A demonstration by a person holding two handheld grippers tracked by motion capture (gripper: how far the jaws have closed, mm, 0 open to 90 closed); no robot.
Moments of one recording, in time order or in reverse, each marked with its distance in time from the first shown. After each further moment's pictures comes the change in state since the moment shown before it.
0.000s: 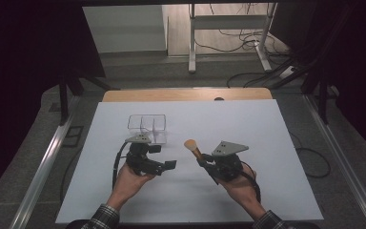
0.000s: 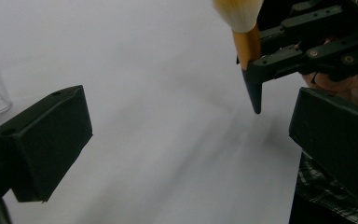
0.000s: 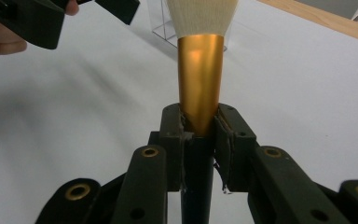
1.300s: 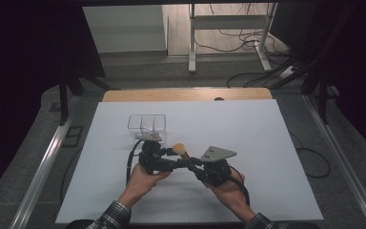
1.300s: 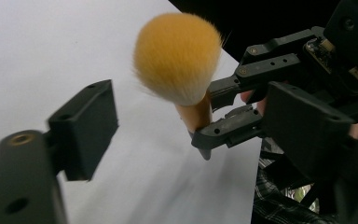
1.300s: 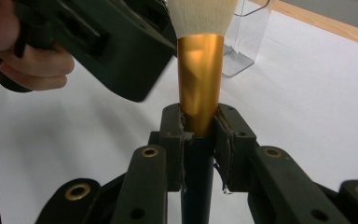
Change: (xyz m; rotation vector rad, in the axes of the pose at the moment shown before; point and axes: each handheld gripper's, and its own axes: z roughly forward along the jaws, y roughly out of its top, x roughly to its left) left arm -0.006 0.008 0.028 -0.026 -0.172 -0.054; right arm 0.025 0.002 0.019 -0.040 0.029 -0.030
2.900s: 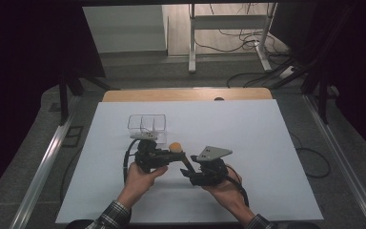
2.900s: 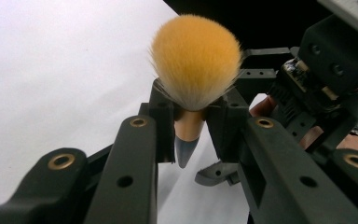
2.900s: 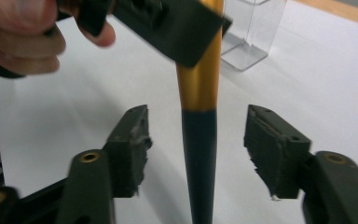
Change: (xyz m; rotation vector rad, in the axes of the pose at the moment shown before) left arm -0.003 0.002 -0.013 -0.032 0.026 -0.018; right arm 0.000 -0.001 0.010 0.036 0.038 0.018
